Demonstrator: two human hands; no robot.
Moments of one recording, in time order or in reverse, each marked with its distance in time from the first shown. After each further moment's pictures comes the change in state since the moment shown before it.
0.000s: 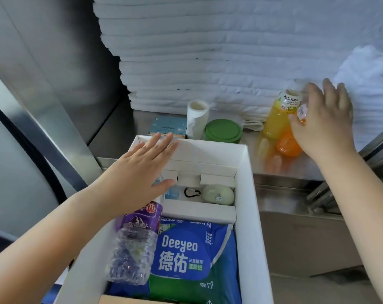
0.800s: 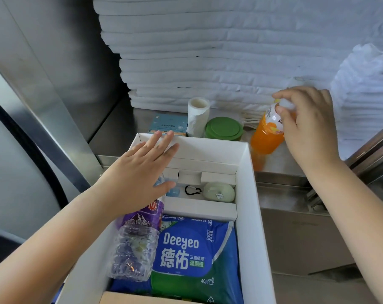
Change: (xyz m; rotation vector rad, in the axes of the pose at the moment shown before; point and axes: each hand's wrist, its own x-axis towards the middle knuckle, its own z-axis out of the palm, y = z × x) left_hand -0.003 0.001 0.003 0.121 0.012 0.003; right_hand -0.023 -0.033 -0.008 0.325 0.193 -0.218
